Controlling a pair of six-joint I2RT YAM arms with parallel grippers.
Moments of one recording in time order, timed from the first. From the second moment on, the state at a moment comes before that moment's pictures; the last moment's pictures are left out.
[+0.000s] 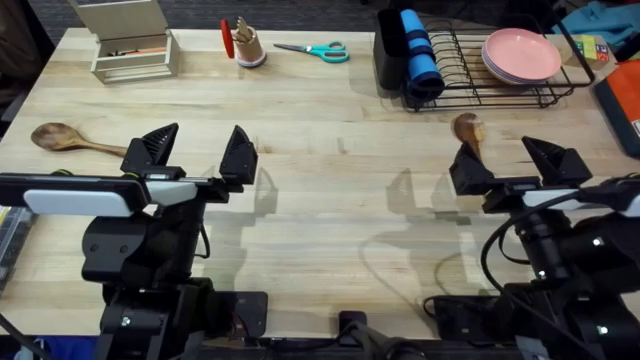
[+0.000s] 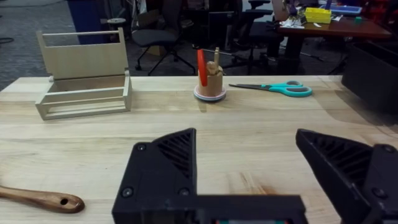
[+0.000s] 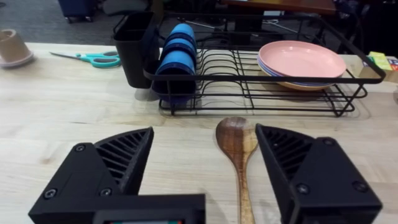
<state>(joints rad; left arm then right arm) -0.01 0.00 0.01 -0.02 0.00 -0.01 0.00 0.00 0.01 -0.10 -0.02 -0.01</state>
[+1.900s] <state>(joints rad) -0.01 0.74 1.15 -0.94 0.00 -0.06 0.00 0.96 1.40 -1.27 0.03 -0.02</state>
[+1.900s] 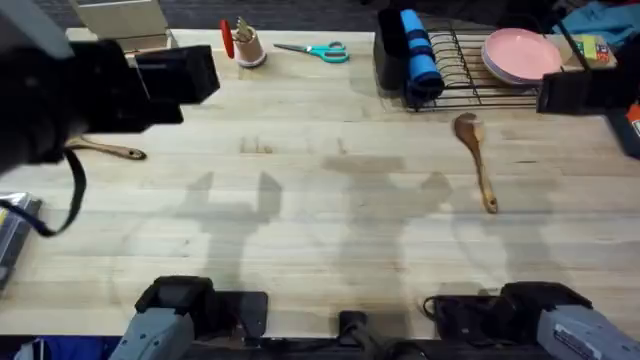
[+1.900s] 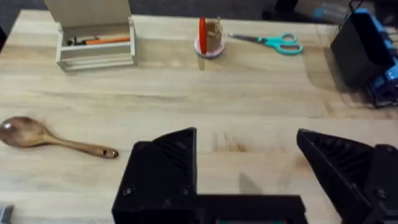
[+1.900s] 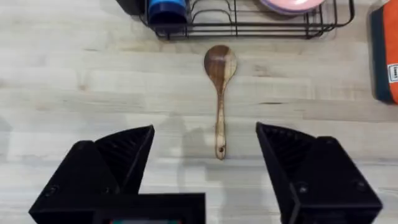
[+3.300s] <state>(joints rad) -0.01 0.85 1.24 -1.02 0.00 -0.06 -0.01 1.36 1.46 -1.29 0.05 -0.02</state>
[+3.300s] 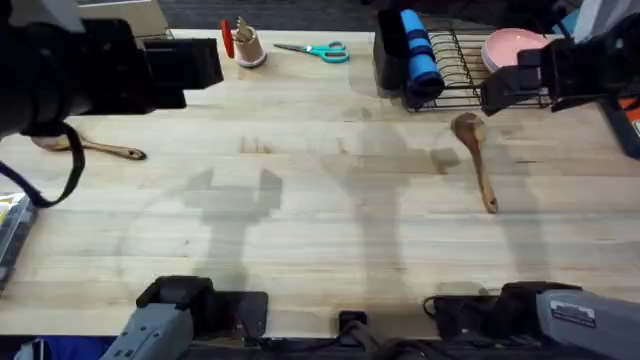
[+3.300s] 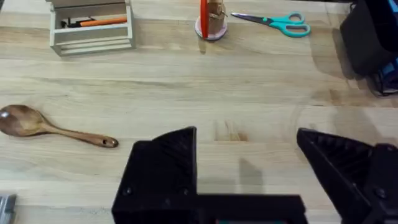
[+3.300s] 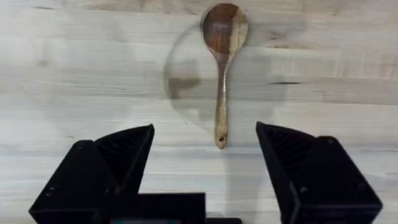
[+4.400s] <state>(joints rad) -0.01 0.85 1.24 -1.01 0.00 -0.06 -0.12 1.44 0.98 -0.88 0.09 0.01</state>
